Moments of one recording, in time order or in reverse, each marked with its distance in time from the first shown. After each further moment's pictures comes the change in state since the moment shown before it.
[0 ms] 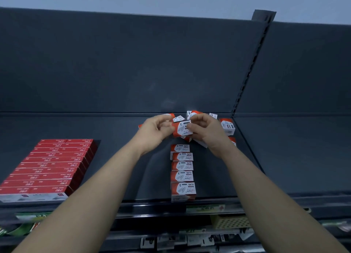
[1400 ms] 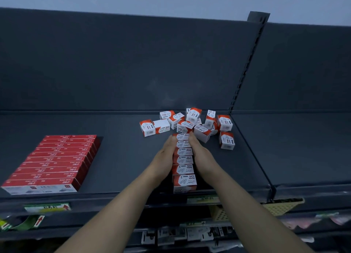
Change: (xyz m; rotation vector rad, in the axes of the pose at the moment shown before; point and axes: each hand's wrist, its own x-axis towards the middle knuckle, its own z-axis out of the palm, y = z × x) left_hand -0.072 -0.015 0.049 -0.197 -0.029 -0.231; right_hand -0.060 0.038 0.036 0.099 -0.079 0.215
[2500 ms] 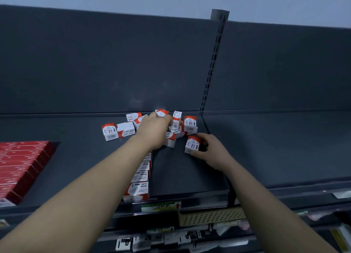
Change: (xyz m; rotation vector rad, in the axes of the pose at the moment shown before) left_hand 0.097 0.055 0.061 1.365 0.127 0.405; right_hand 0.009 -0.012 -0.160 -0.824 0.185 -0.107
